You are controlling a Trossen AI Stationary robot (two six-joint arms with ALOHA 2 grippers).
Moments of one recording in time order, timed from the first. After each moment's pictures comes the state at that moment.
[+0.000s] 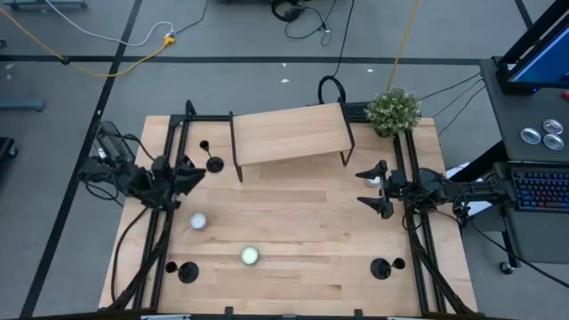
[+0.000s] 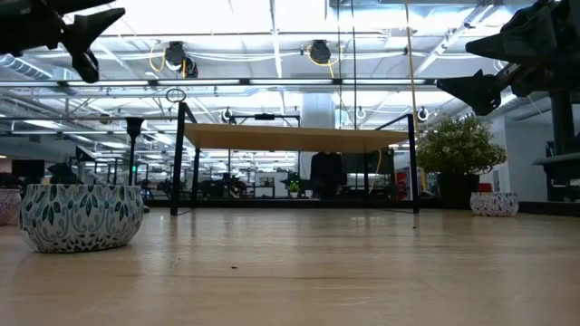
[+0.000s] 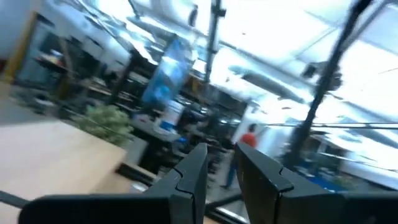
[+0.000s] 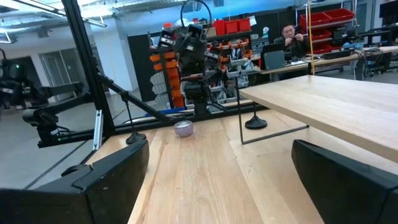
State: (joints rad) left arm -0.36 0.02 0.08 0.37 -0.50 -0.26; right arm 0.04 0.07 0.02 0.13 0.08 0.17
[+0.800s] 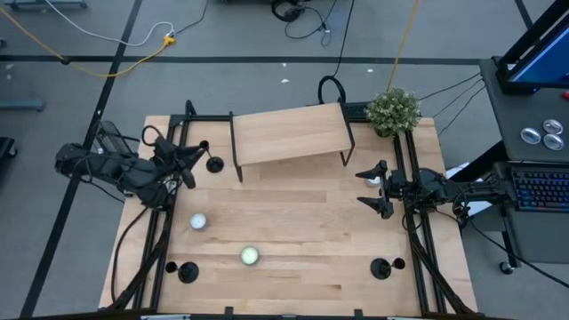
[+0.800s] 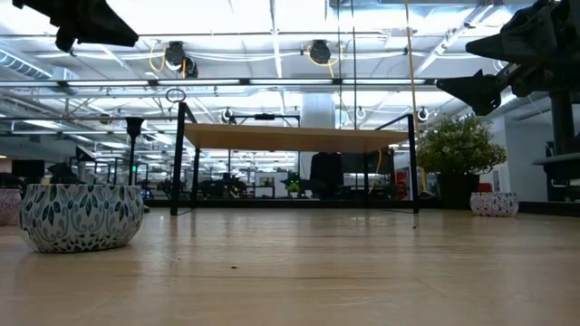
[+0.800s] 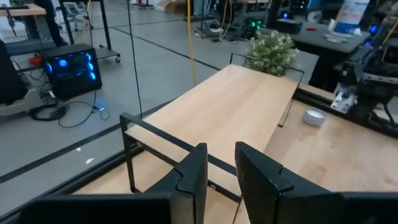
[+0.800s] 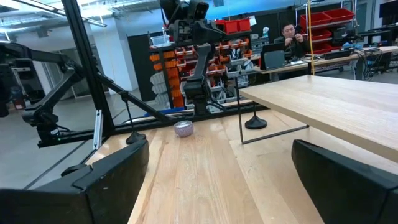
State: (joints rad) left arm -0.30 0.48 0.69 -0.64 -0.93 -0.46; right arm 0.04 0.07 0.02 0.13 0.08 0.17
